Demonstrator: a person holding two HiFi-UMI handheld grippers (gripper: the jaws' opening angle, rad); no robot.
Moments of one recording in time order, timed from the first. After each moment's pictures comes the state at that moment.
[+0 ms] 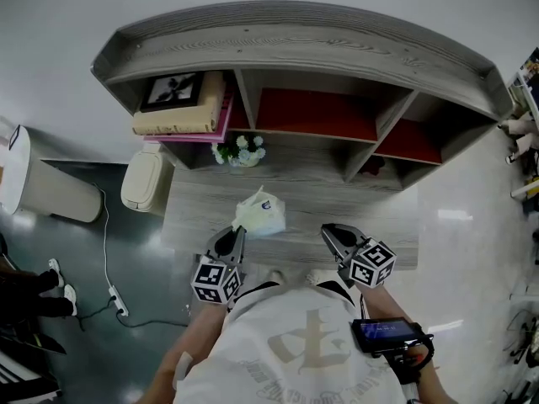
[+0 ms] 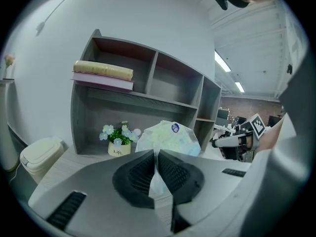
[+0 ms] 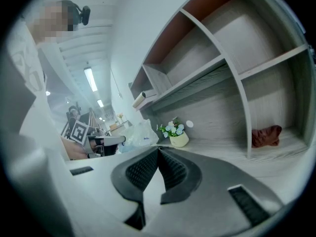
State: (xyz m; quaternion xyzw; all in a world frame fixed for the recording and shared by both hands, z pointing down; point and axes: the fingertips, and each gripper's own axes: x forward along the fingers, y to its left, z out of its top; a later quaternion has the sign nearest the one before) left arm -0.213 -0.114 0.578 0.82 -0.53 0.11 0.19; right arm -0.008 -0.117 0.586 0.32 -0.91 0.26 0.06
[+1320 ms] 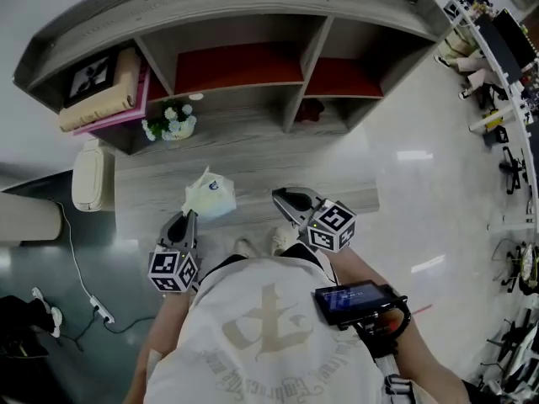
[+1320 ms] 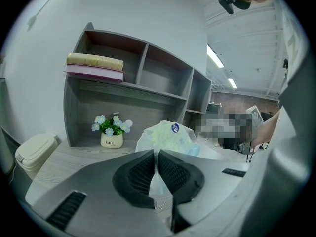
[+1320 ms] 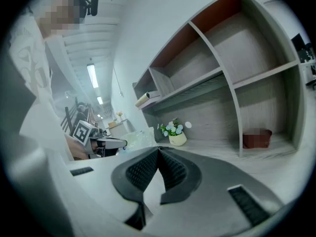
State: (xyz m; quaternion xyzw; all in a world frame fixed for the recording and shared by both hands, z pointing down) left arm -0.194 -0.081 0.599 0.84 -0.49 0.13 0.20; right arm 0.009 -0.082 0.582 0.33 -0.91 0.23 0.07
